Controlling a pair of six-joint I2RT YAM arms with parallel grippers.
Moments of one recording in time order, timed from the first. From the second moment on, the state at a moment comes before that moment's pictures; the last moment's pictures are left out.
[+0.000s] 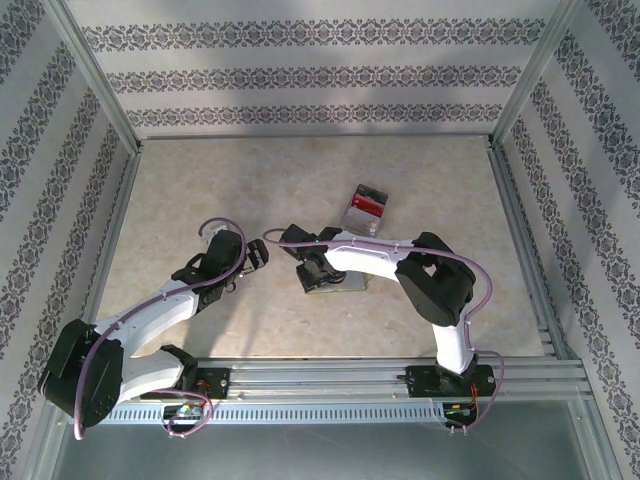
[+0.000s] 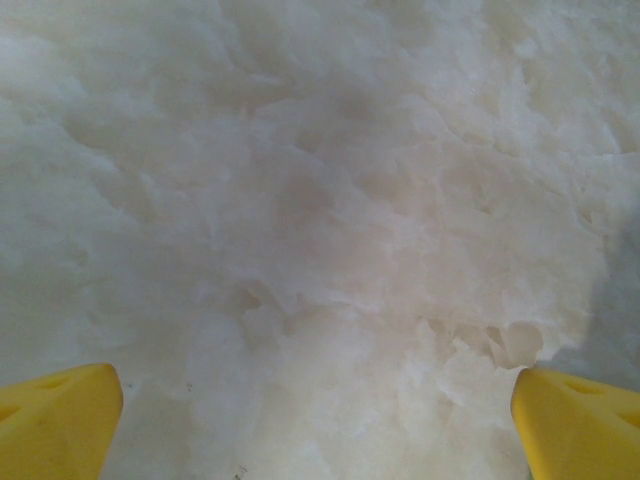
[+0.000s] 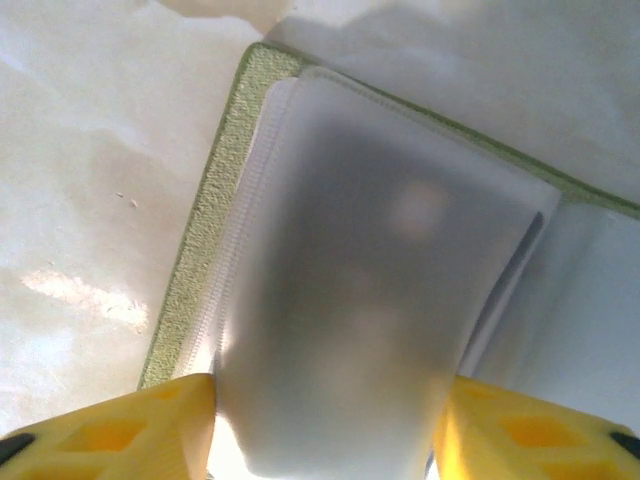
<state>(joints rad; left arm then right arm) -0.45 1.16 0.54 -0.19 -0.23 -0.79 0.91 1.97 1.33 -0.77 0.16 0.50</state>
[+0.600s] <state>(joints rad) -0.45 1.14 0.61 -0.21 -0.17 -0.72 0.86 1.87 1.23 -0.73 0.24 0.52</state>
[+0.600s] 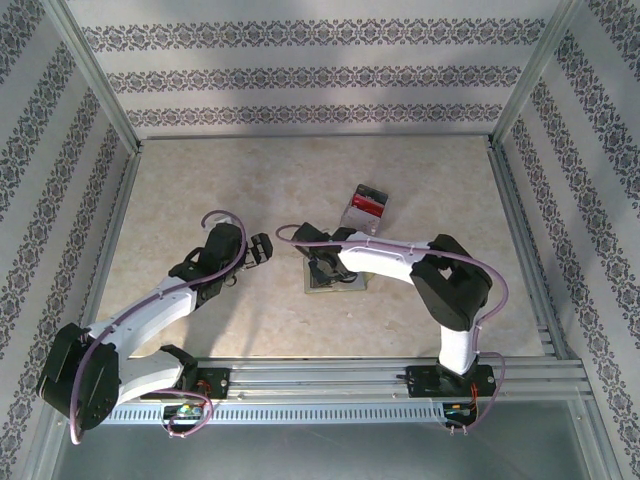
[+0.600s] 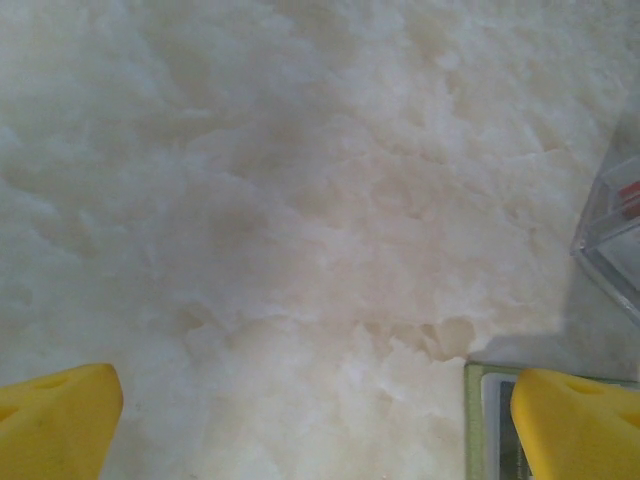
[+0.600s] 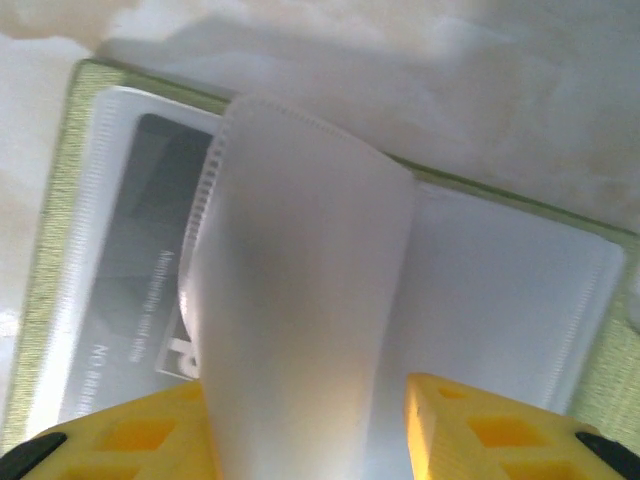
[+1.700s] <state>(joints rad) -0.72 1.58 0.85 -0.18 0.01 -0.60 0.70 1.60 0.94 -0.68 0.26 0.58</state>
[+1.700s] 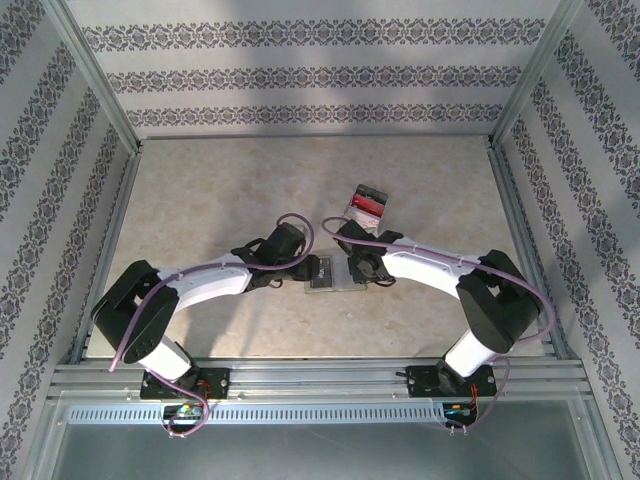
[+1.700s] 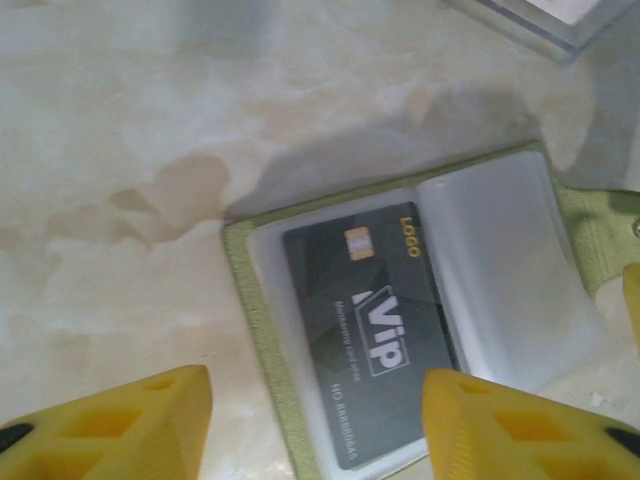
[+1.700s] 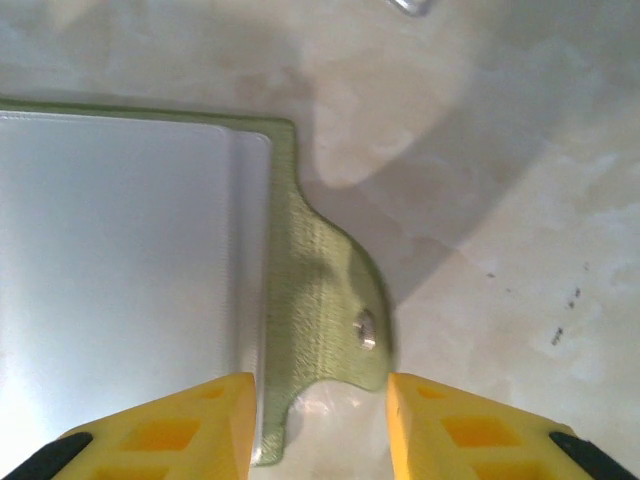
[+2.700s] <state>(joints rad) -0.73 1.64 0.74 -0.01 0.03 -0.72 0.62 1.64 0.91 -0.30 -0.33 0.71</state>
